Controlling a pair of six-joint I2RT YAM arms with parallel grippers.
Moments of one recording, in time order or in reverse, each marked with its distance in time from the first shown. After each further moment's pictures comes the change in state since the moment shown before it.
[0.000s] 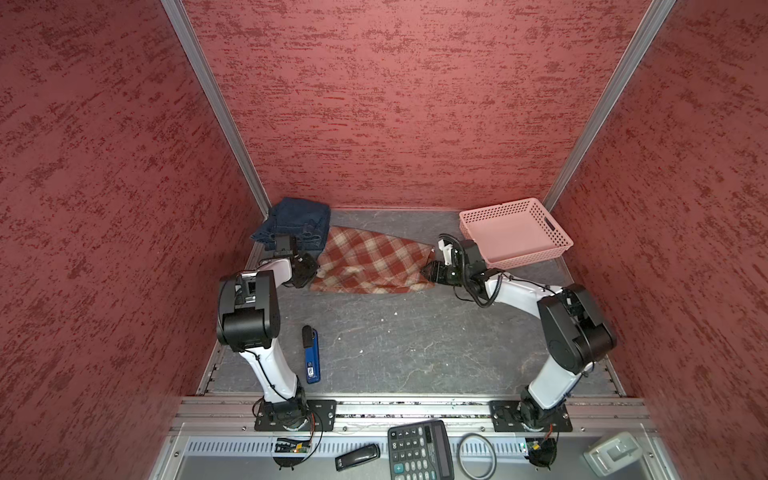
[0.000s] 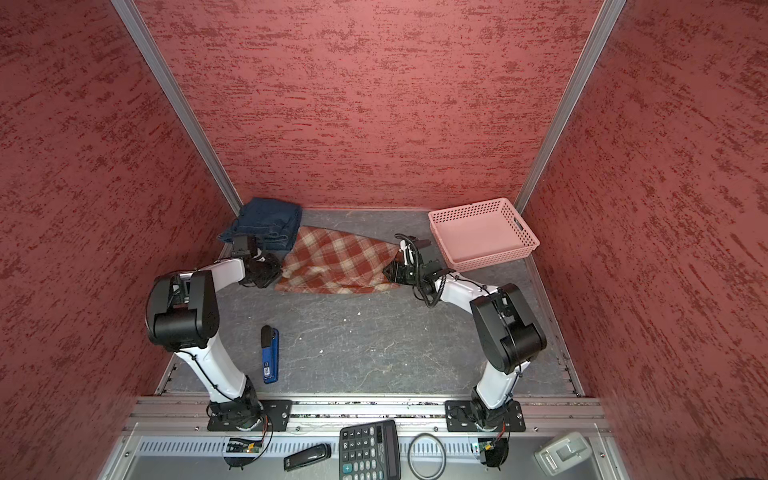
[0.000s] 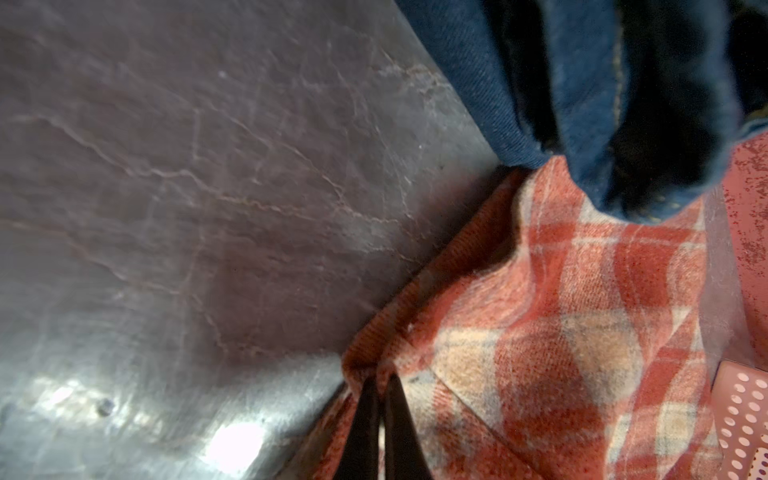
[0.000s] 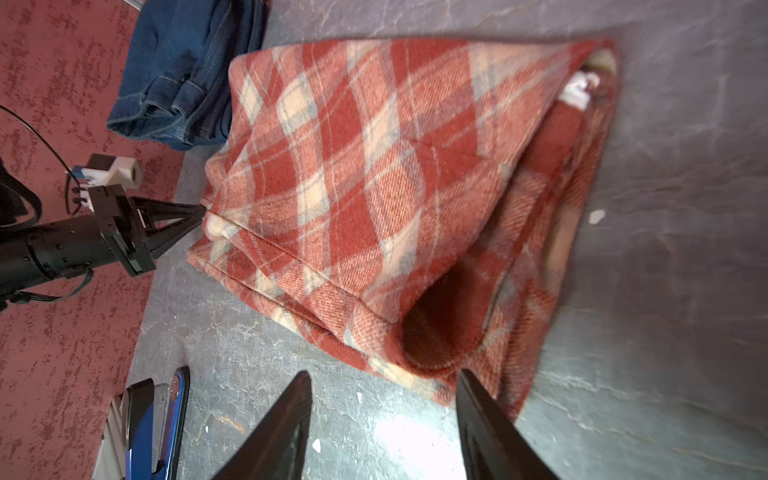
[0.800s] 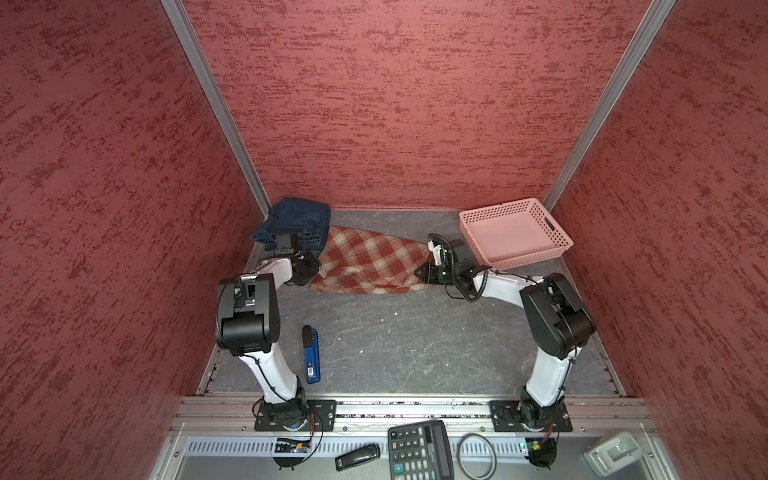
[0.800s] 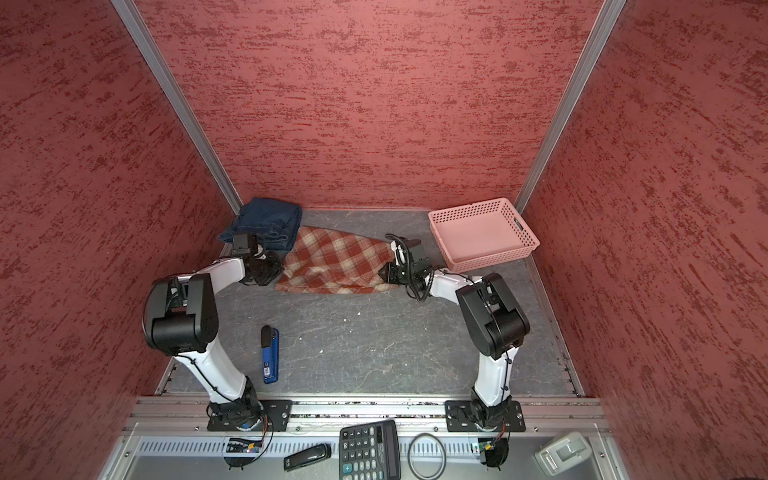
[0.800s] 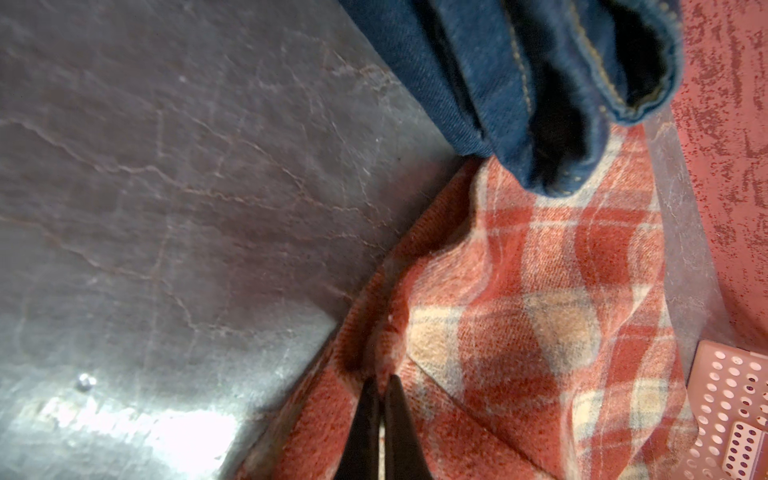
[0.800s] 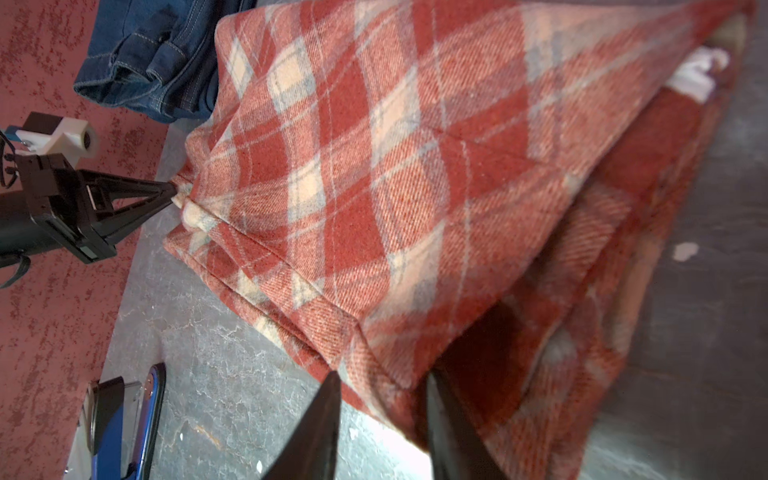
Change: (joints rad) left arm -0.017 -0.035 0.006 -0.016 0.014 0.008; right arm 0.024 0.114 0.075 0.013 -0.009 -0.049
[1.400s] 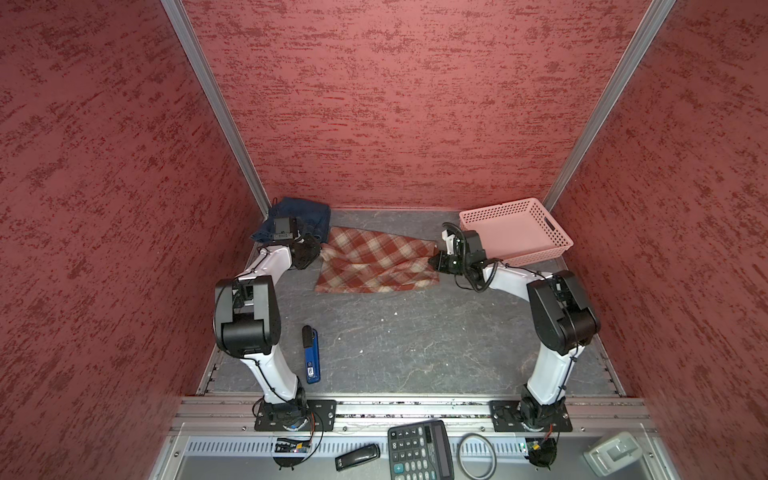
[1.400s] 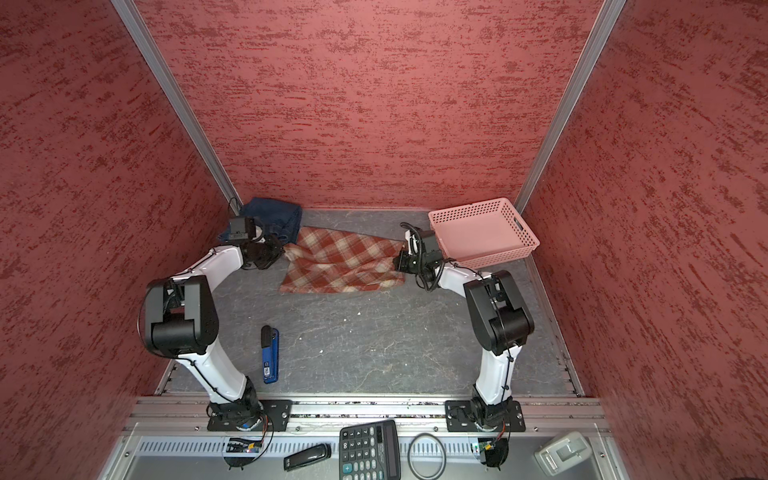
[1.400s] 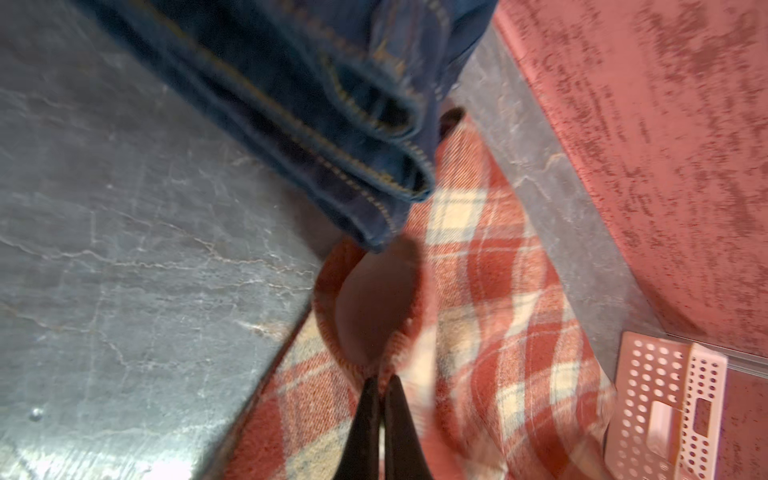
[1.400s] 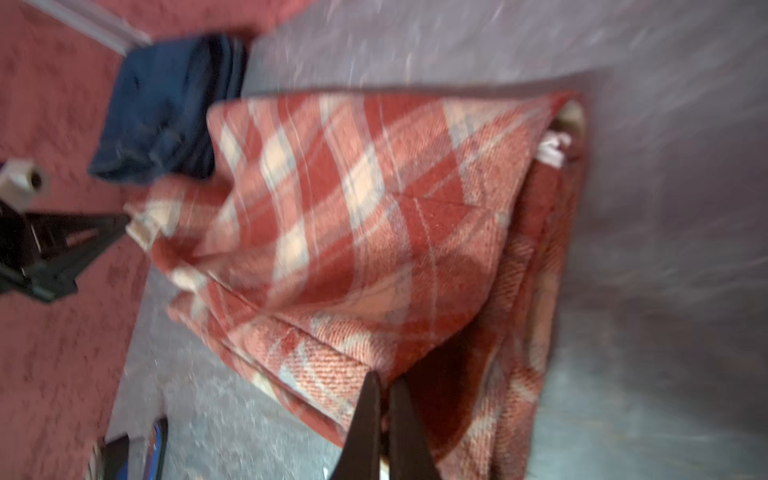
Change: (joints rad) left arm -0.021 -0.032 0.174 -0.092 0.021 -0.010; right arm -0.143 -0.016 0.060 0.000 -0.019 0.035
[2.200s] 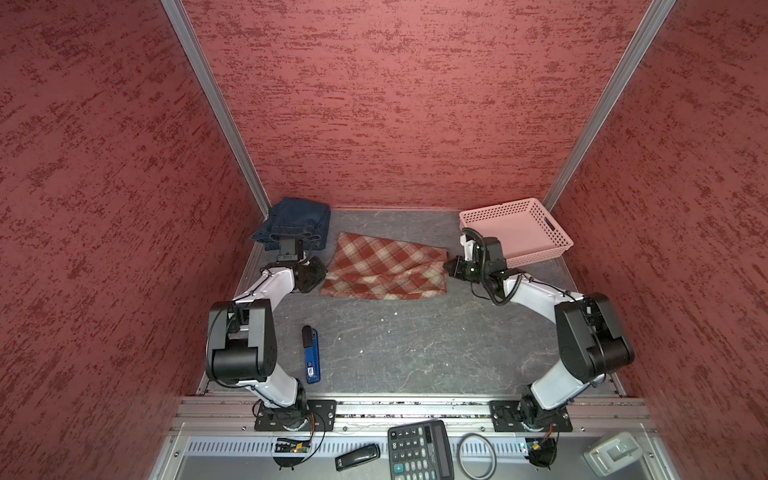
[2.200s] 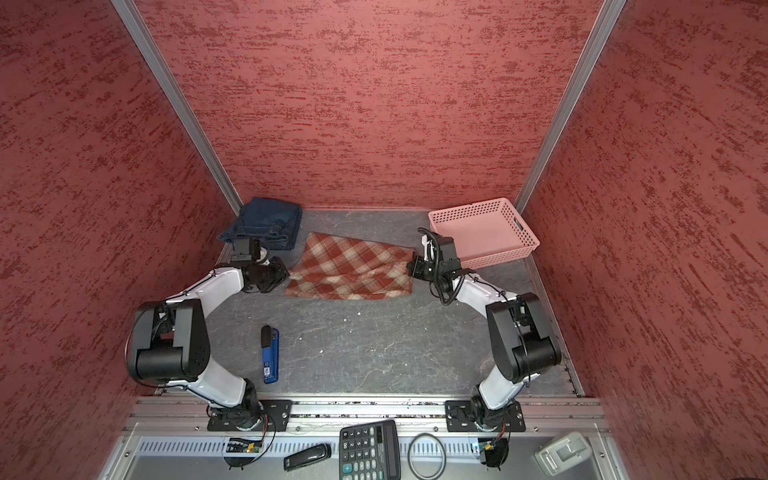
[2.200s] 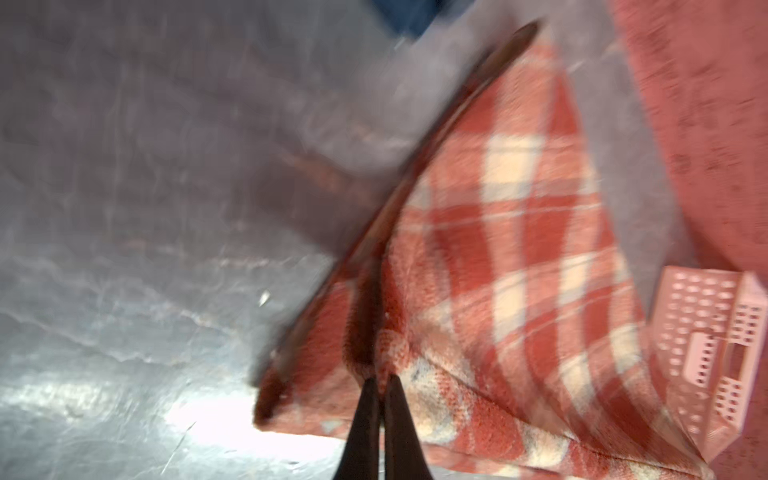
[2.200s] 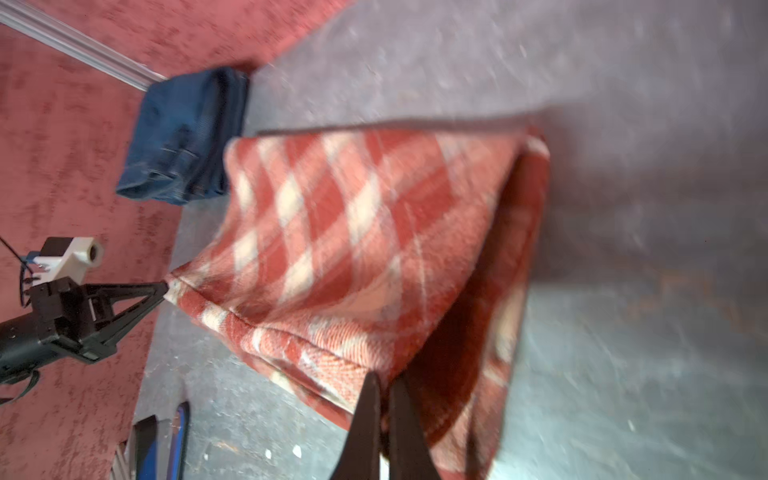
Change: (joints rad) left arm -0.043 -0.161 -0.328 0.015 0.000 0.001; right arm -0.041 -0.209 -0.254 -0.020 0.005 0.019
